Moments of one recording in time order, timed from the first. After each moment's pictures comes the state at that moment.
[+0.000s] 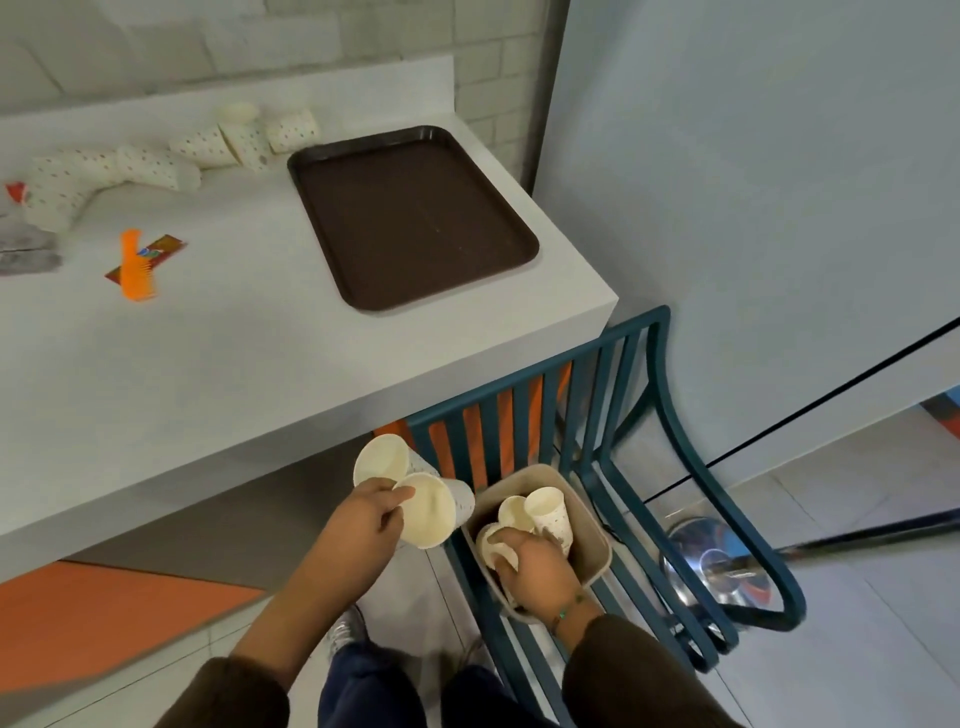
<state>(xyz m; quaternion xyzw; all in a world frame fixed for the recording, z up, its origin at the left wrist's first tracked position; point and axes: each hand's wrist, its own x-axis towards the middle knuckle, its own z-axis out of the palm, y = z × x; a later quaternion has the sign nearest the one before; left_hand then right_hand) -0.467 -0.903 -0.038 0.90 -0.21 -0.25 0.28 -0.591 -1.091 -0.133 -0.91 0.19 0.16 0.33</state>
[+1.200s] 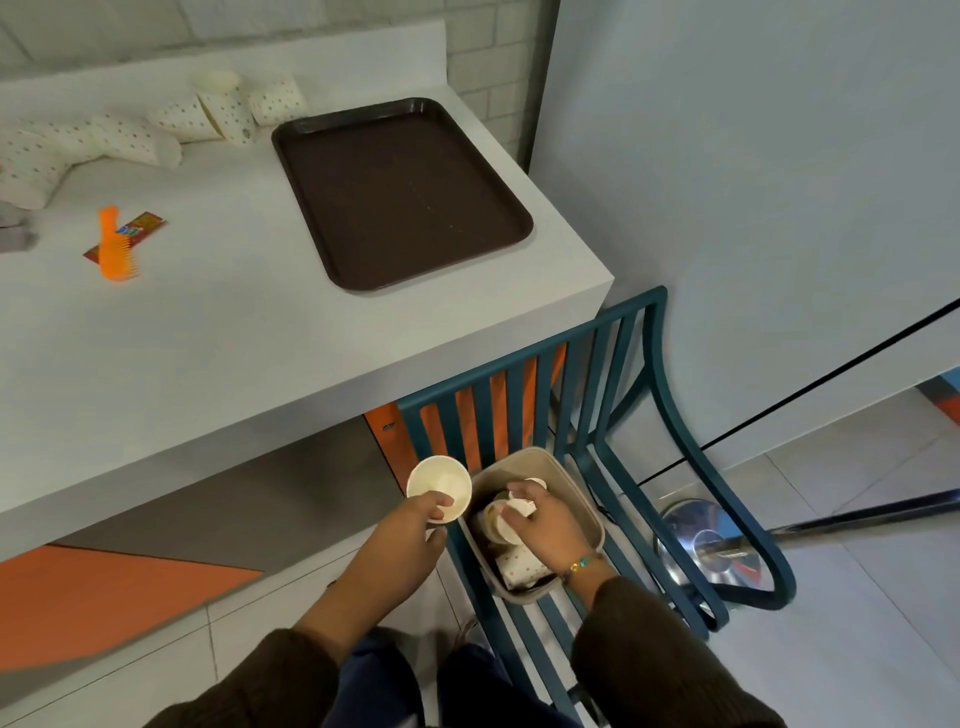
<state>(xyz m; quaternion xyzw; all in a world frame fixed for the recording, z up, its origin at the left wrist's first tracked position) -0.504 -0.934 -0.084 0.89 -0.22 -0.28 0.28 -0.582 -1.124 -0.136 -0.81 0.31 0.14 0.48</state>
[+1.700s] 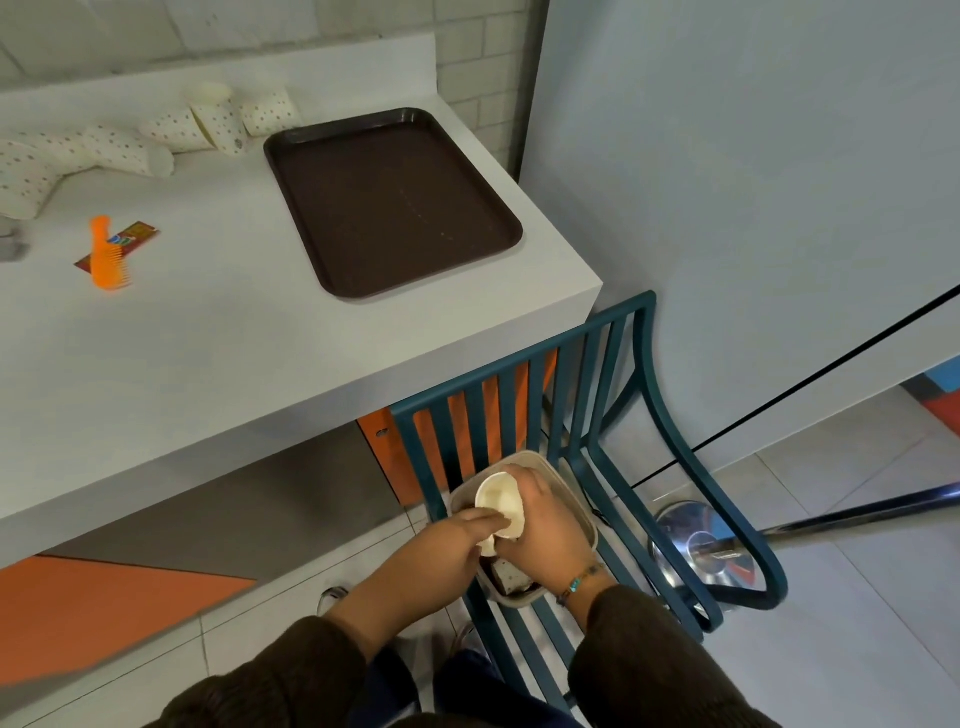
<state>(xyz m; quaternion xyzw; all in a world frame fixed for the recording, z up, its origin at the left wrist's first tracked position) -0.518 -0.964 -0.066 0.82 -0.43 -0.30 0.25 -0.586 -1.120 -0.111 -0.92 0.19 0.03 0.36</state>
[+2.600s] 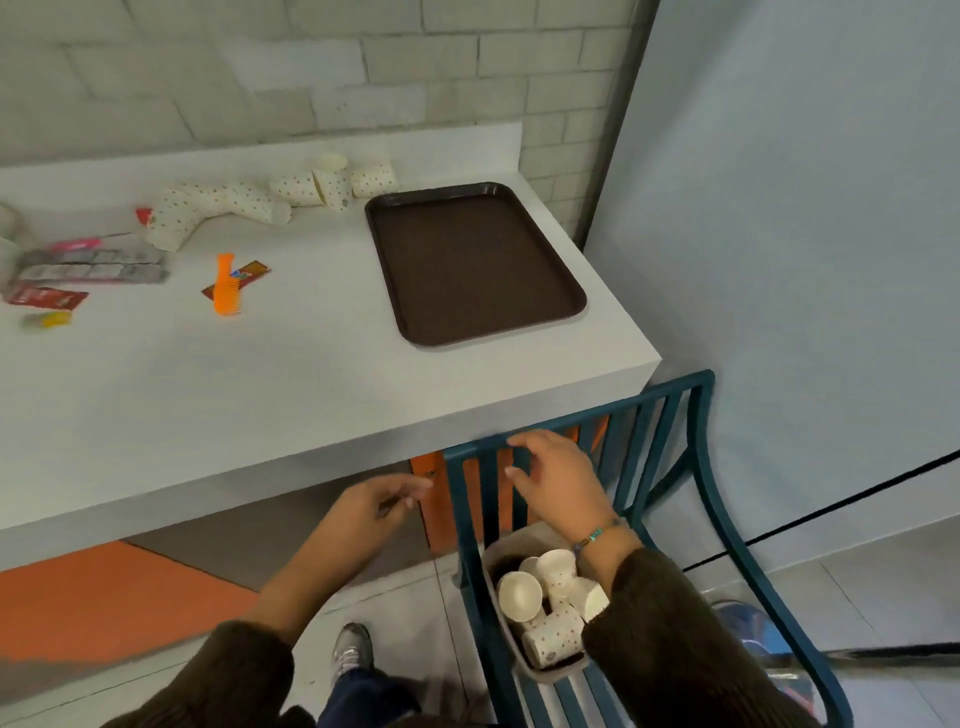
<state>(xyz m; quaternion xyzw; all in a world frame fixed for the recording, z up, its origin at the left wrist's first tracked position) -0.445 -0.891 -0.014 0.86 -0.21 -0.21 0.41 -0.498 -1.131 -0.017 -0.95 0.11 0.00 0.30</state>
